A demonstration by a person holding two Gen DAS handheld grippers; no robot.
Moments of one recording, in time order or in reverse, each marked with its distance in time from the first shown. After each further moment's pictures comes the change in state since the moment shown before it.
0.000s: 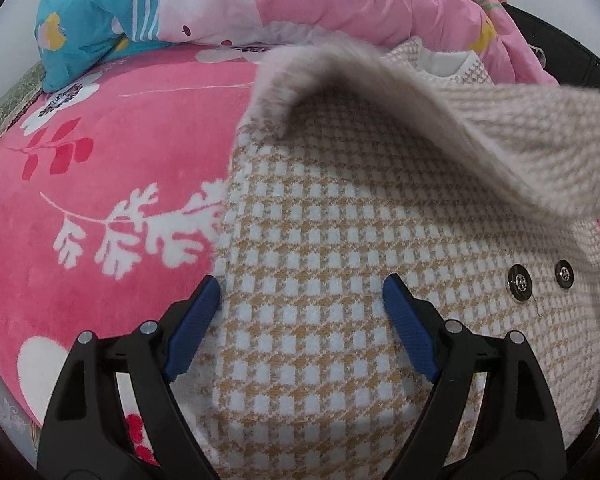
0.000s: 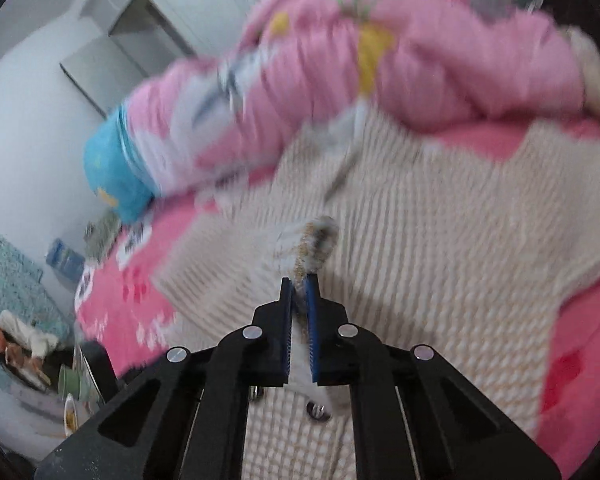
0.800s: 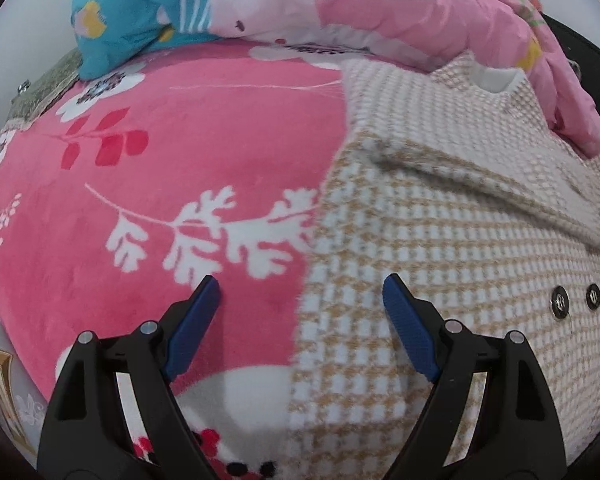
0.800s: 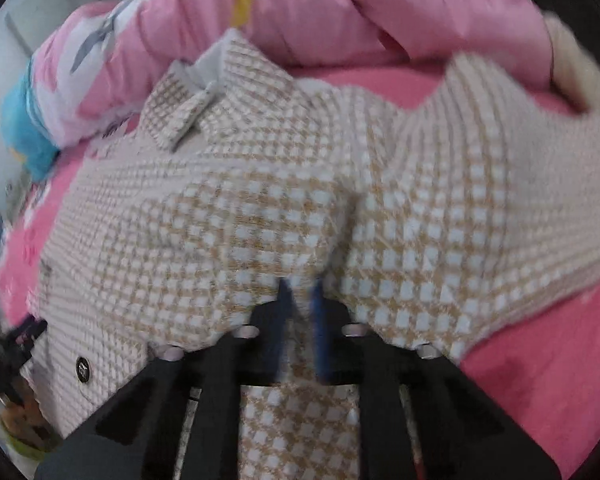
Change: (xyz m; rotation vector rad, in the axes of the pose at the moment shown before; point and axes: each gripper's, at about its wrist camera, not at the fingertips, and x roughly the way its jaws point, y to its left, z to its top) left arm -0.002 0.039 0.008 -0.075 0.008 0.116; right arm 0.066 -0.079 -0.009 -0.116 0.200 -0.281
